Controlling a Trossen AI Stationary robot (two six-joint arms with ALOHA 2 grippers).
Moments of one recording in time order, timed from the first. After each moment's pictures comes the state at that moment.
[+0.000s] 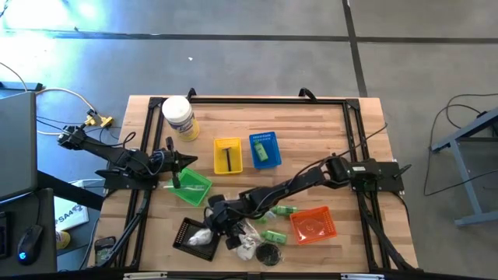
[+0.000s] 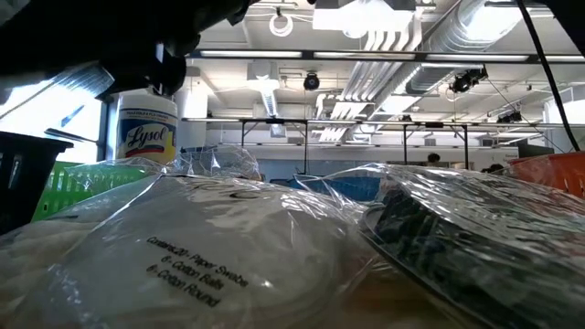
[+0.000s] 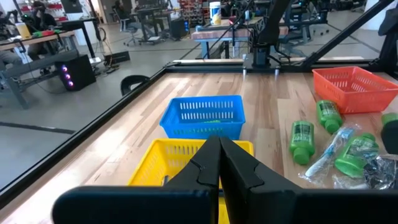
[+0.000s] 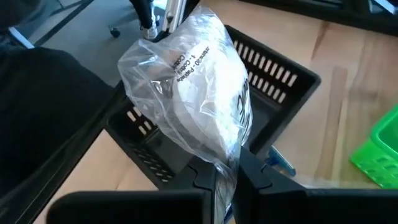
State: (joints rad) left arm -0.38 0.24 0.13 0.03 -0.67 -0.01; right arm 0.32 2.38 1.98 -0.24 -0.14 -0.03
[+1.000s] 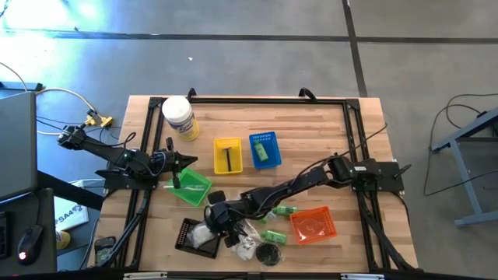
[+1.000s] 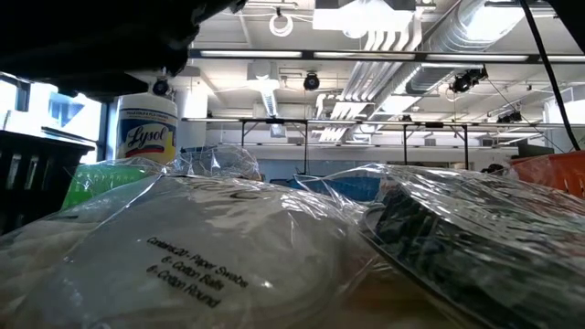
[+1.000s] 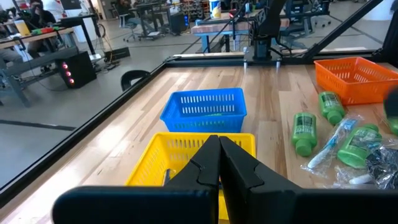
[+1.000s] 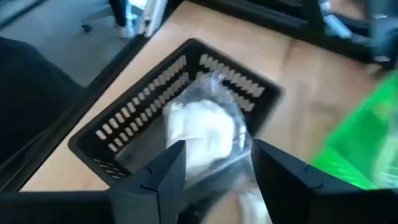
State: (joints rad) left arm -0.38 0.24 0.13 0.00 -0.67 0.00; right arm 0.33 2.34 1.98 -0.26 0.00 -0.11
